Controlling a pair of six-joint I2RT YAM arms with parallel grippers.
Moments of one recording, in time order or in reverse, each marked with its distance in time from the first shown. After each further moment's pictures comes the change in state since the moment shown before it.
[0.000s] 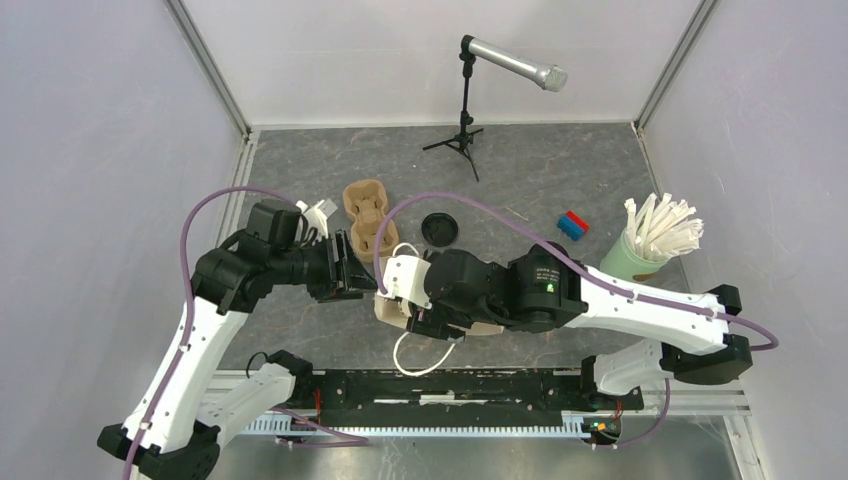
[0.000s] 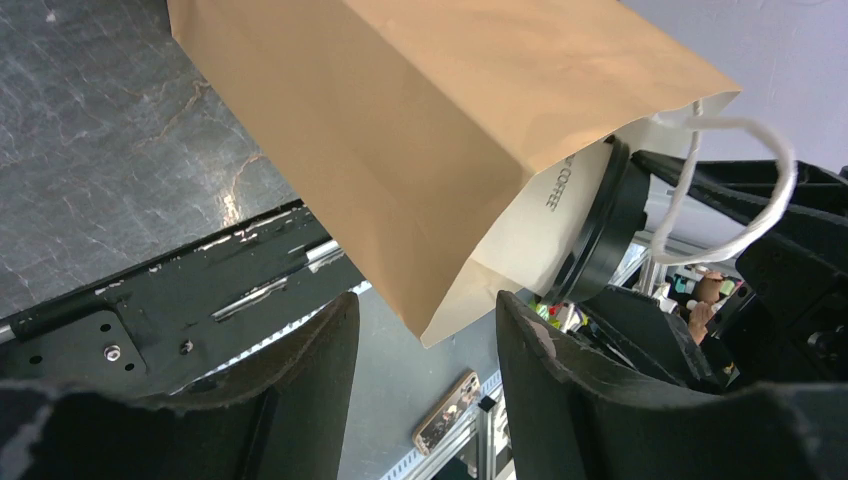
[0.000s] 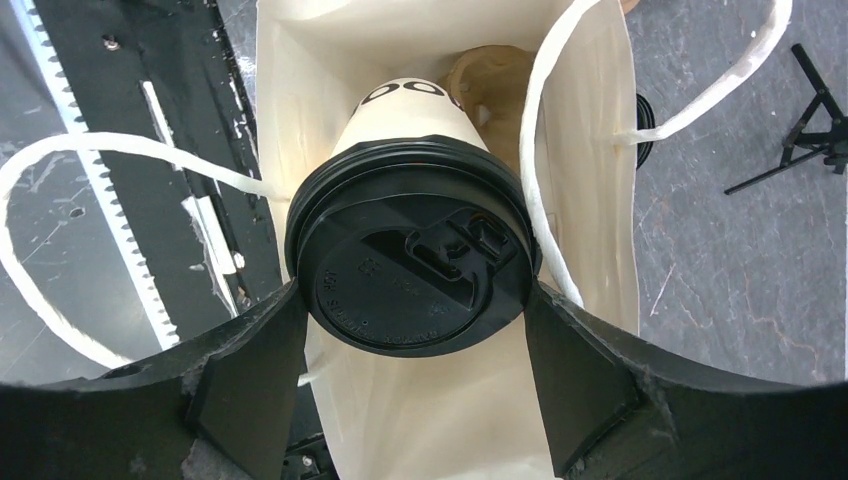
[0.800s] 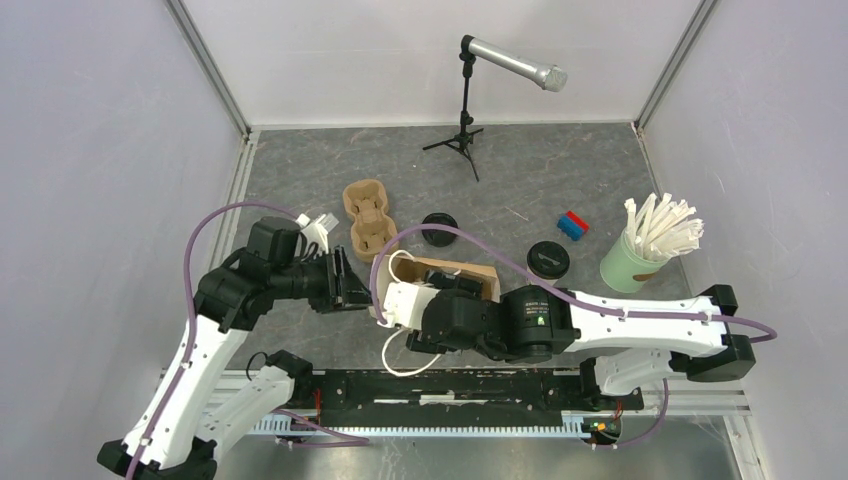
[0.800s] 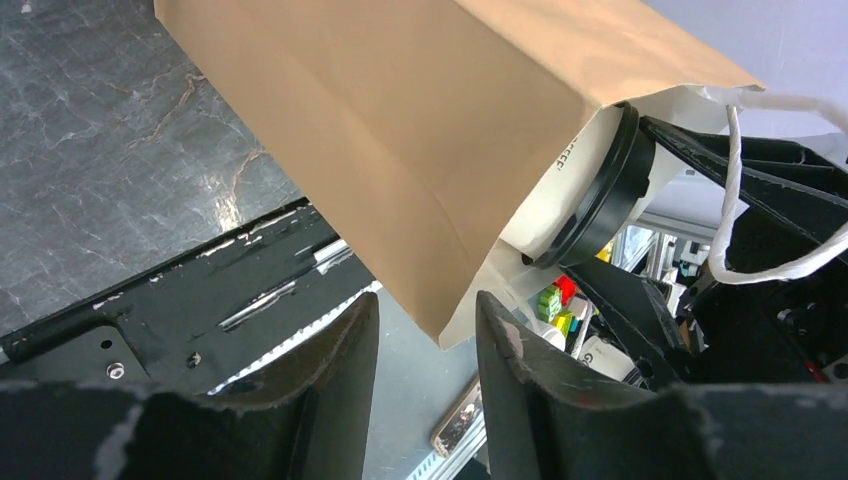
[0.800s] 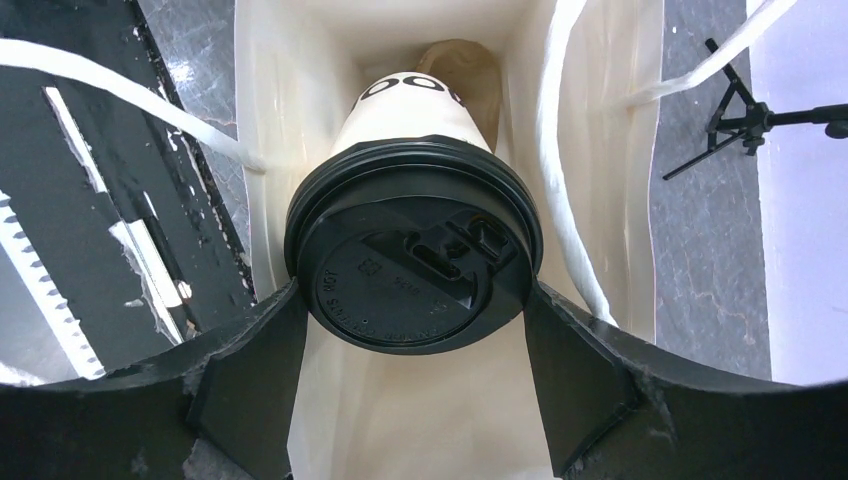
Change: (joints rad) left arm 0.000 -0.107 -0.161 0.071 0.042 0.013; right arm 0.129 -0.047 -0.202 0.141 0.246 0.037
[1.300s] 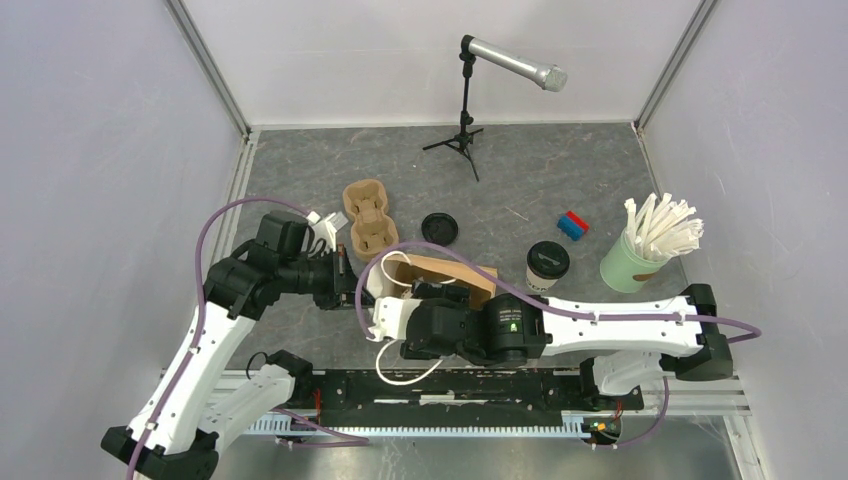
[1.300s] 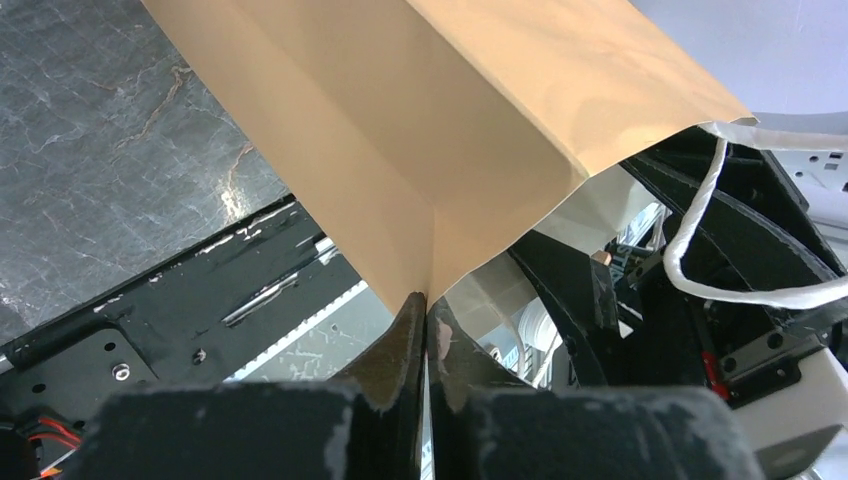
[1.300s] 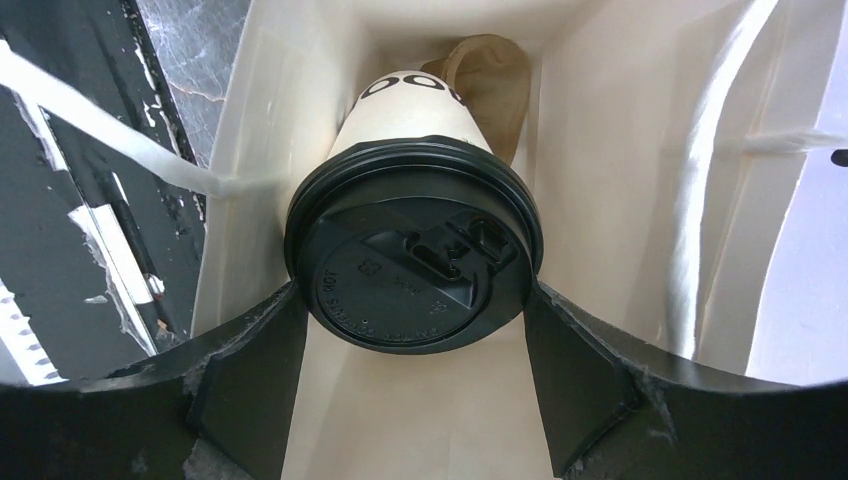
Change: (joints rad) left arm 0.000 0.055 0.000 0.007 0.049 0.053; right arm 0.000 0.058 -0.056 0.067 0.005 -0.067
